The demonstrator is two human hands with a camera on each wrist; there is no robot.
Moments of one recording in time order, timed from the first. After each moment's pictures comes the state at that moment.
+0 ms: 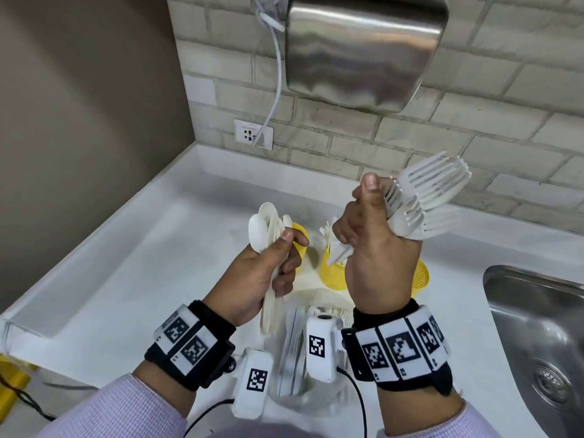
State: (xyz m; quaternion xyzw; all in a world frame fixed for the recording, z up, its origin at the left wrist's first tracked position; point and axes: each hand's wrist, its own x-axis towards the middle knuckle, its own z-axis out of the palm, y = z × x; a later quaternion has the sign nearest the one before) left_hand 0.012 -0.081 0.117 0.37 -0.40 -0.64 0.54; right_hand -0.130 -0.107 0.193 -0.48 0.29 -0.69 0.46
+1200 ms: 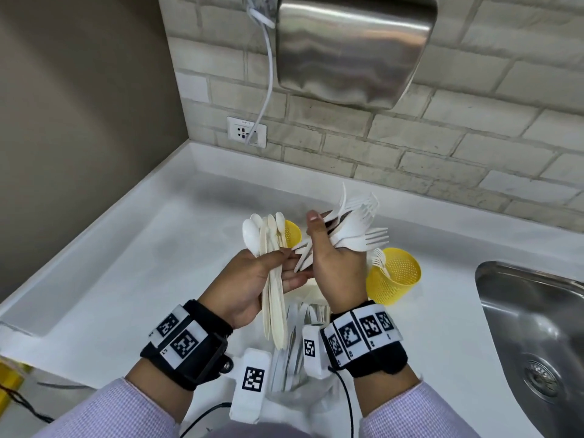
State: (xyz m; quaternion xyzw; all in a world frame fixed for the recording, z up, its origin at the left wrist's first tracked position) left_hand -0.001 -0.082 0.117 0.42 -0.22 -0.69 0.55; right_hand -0.133 -0.125 0.126 -0.54 0.45 -0.58 0.42
